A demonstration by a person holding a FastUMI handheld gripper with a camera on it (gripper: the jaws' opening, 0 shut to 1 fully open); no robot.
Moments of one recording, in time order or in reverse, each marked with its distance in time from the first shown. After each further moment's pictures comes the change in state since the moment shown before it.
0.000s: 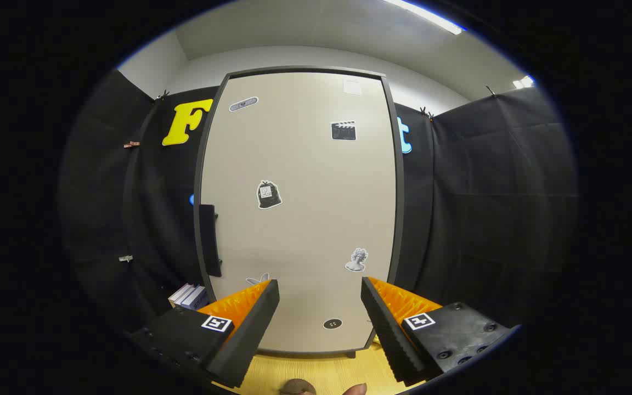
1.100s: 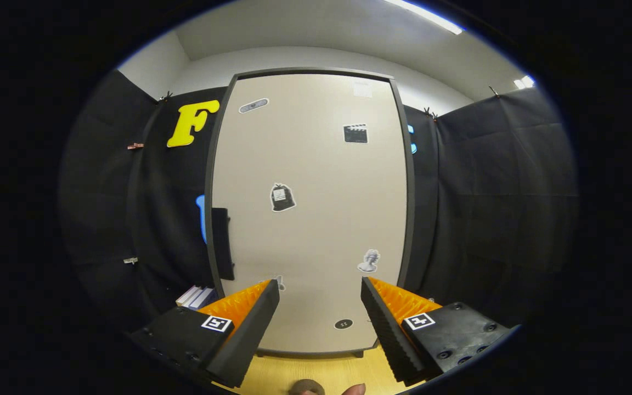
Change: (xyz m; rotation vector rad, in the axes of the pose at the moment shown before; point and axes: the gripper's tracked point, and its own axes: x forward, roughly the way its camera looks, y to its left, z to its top) arm 0.000 0.038 0.008 0.012 -0.003 0.029
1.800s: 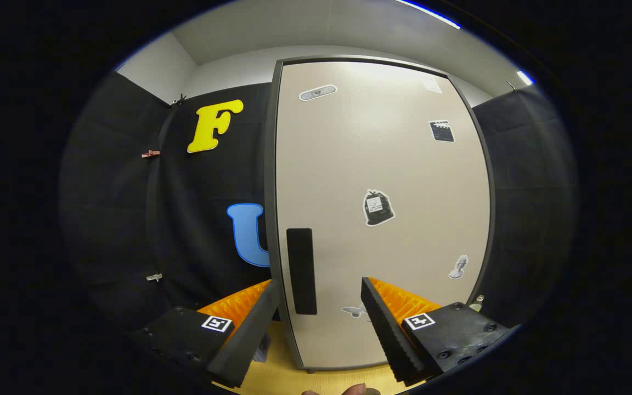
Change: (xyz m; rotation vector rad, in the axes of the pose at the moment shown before) arm 0.069 0.131 0.009 0.060 -0.002 0.086
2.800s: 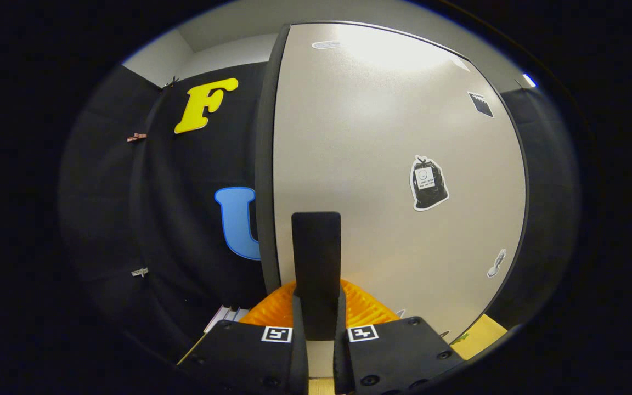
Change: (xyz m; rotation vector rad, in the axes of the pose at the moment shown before) arm 0.060 0.015 -0.032 -0.031 0.073 -0.003
